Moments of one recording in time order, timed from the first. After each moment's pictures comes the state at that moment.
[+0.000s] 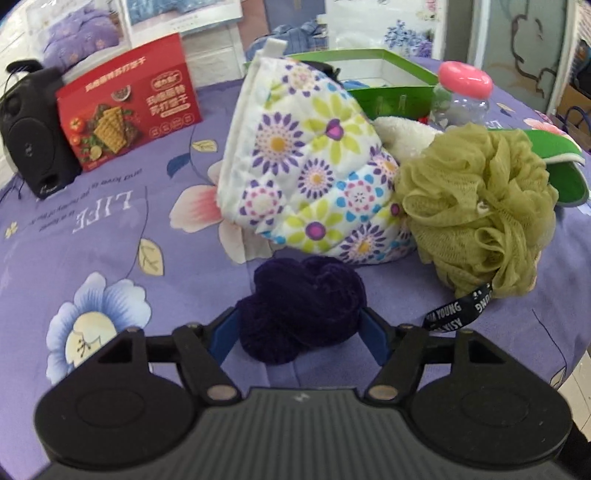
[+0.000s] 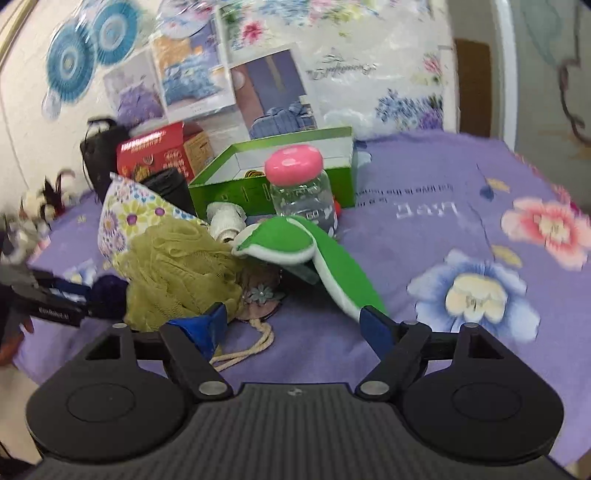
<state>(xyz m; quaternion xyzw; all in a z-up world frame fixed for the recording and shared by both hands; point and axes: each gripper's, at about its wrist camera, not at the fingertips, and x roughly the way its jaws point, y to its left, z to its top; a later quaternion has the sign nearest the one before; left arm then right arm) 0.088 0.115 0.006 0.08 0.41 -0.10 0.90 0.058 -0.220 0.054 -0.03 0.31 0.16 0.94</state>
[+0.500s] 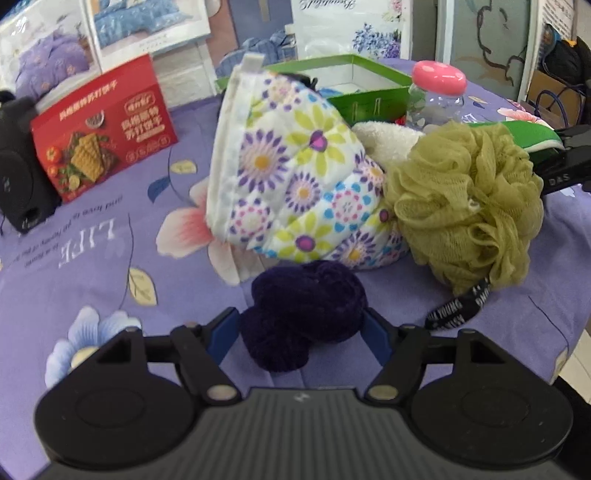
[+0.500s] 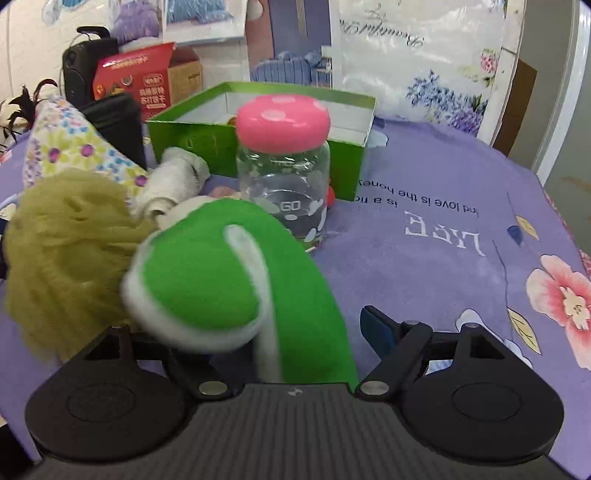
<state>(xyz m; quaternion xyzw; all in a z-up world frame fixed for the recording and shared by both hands) 0.095 0.120 0.007 0.12 0.39 -0.15 0.90 0.164 -0.207 0.010 -0.11 0.37 0.16 0.91</state>
